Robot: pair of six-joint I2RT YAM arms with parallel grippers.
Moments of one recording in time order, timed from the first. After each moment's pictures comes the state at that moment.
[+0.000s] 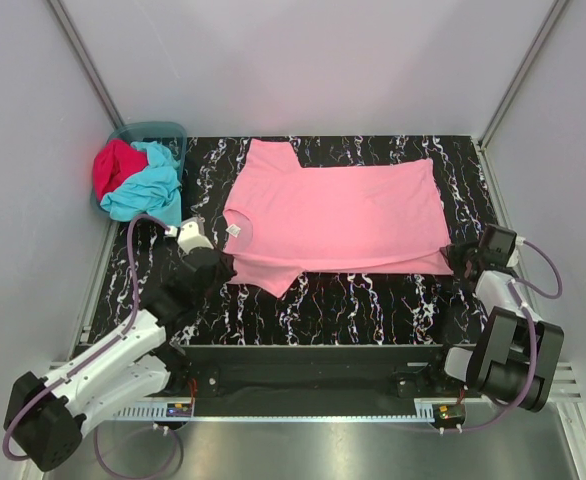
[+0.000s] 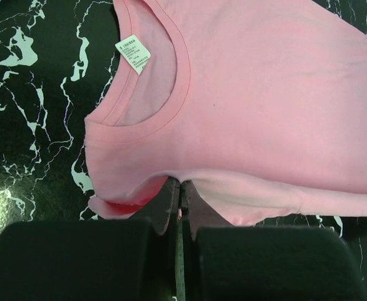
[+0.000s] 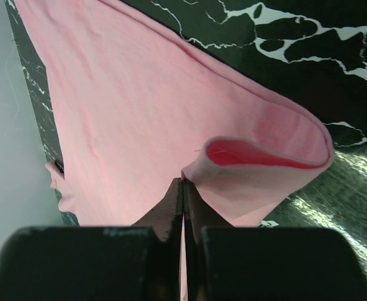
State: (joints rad) left arm -0.63 0.80 0.48 -0.20 -0.45 -0.76; right arm -0.36 1.22 0.53 -0.07 -0.17 1.09
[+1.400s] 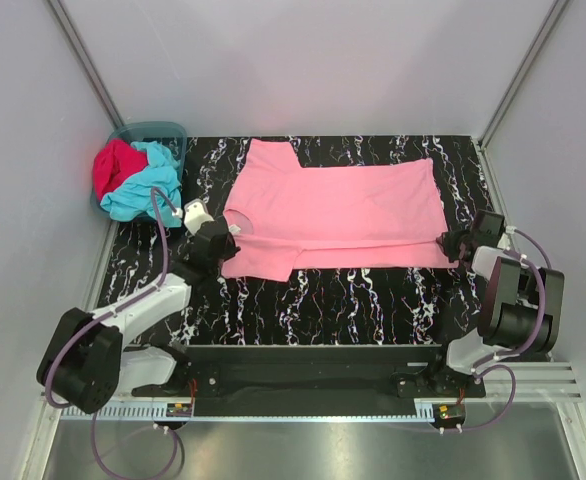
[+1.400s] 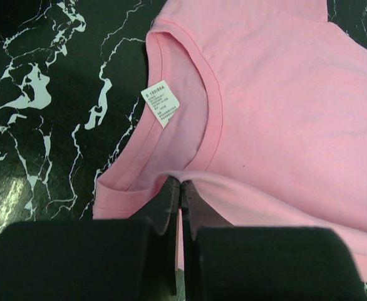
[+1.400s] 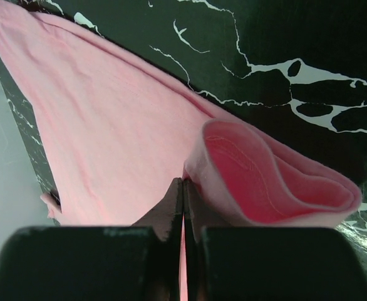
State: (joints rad) left arm -0.48 1.19 0.55 0.07 -0.45 -0.76; right arm -0.31 1.53 0.68 0.05 -0.09 1.16
